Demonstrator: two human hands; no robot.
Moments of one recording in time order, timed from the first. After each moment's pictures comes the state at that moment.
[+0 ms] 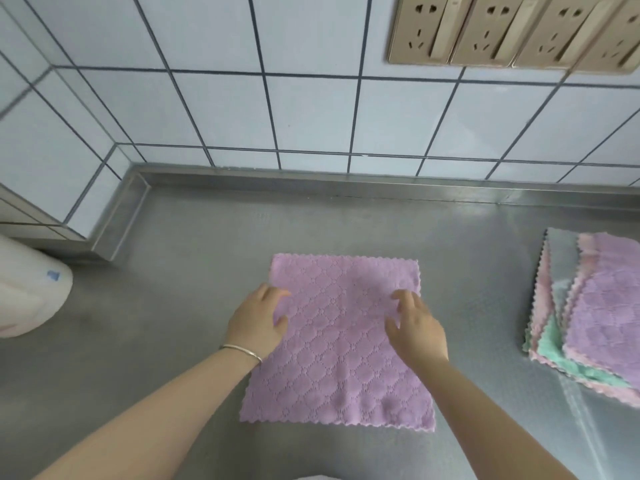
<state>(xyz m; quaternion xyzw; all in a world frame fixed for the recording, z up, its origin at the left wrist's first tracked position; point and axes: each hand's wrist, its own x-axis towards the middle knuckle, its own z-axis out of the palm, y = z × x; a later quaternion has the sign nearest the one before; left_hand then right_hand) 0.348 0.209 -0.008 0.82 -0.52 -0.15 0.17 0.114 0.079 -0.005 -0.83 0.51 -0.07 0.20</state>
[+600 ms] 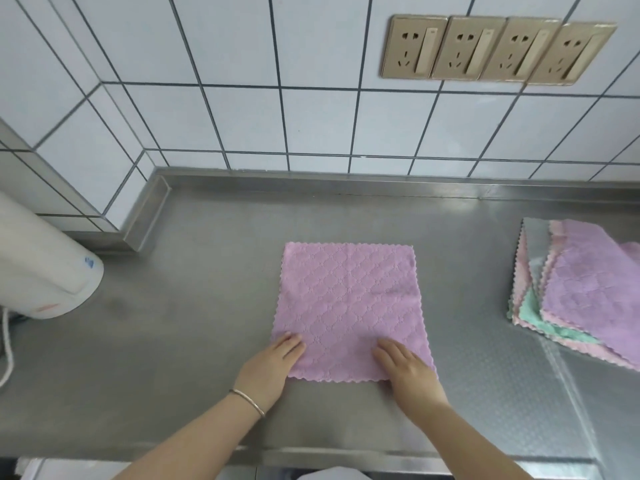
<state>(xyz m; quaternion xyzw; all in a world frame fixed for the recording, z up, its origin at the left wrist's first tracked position) 0.309 0.313 -0.027 0.69 -0.70 -0.14 0.07 0.062 0.189 -0.018 -0.94 0.34 0.00 0.09</state>
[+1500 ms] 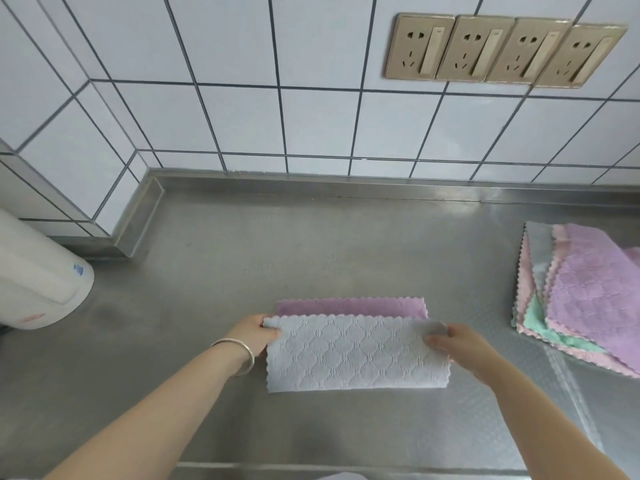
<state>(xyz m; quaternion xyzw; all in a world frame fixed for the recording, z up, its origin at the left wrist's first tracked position) 0.347 0.266 0.028 0.80 -0.28 -0.47 0.22 0.037 0.102 0.027 -0.63 0.60 0.05 0.49</state>
